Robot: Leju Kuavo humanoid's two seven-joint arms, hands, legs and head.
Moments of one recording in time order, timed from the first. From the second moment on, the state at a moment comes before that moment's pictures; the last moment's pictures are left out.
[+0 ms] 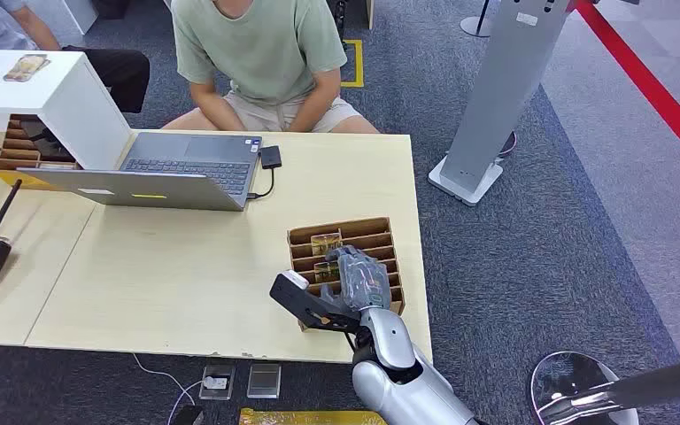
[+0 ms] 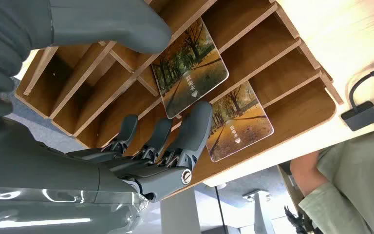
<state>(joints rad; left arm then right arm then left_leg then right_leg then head) -0.10 0.06 -1.11 -0.23 1.11 0.24 0.11 -0.47 0.15 0.90 -1.01 0.87 -0.19 0.50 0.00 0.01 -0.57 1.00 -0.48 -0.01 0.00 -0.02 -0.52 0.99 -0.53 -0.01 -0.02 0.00</state>
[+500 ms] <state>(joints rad) -0.10 0.06 -1.11 -0.23 1.11 0.24 0.11 -0.47 0.15 0.90 -1.01 0.87 -0.19 0.50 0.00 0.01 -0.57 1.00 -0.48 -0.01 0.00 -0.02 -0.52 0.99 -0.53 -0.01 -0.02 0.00</state>
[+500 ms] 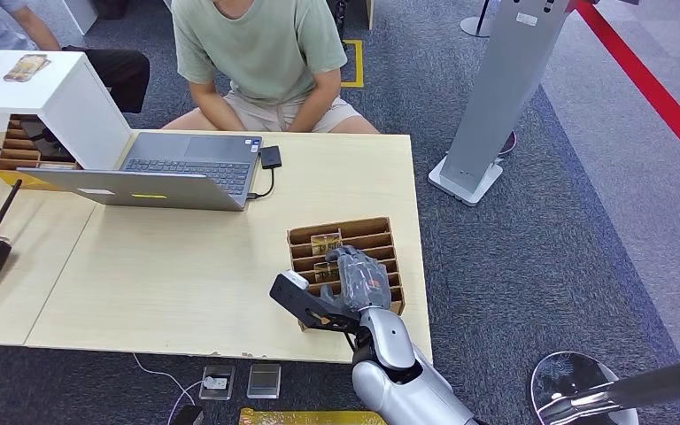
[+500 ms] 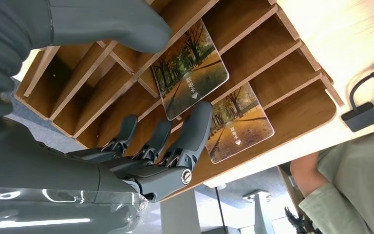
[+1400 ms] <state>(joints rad) -0.10 0.06 -1.11 -0.23 1.11 0.24 0.11 -0.47 0.15 0.90 -1.01 0.88 -0.17 0.51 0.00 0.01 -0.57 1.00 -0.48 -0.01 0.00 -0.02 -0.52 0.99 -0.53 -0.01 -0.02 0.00</state>
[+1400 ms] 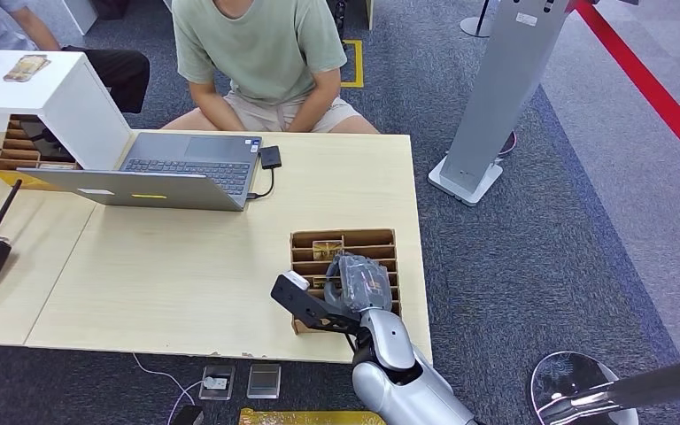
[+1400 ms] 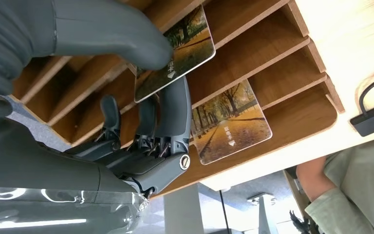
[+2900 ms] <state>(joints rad) -0.10 0.06 -1.11 -0.23 1.16 0.27 0.11 -0.44 0.11 0.89 -1.22 0.93 -0.26 0.48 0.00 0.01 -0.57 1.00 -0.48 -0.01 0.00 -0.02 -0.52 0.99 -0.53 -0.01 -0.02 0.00</state>
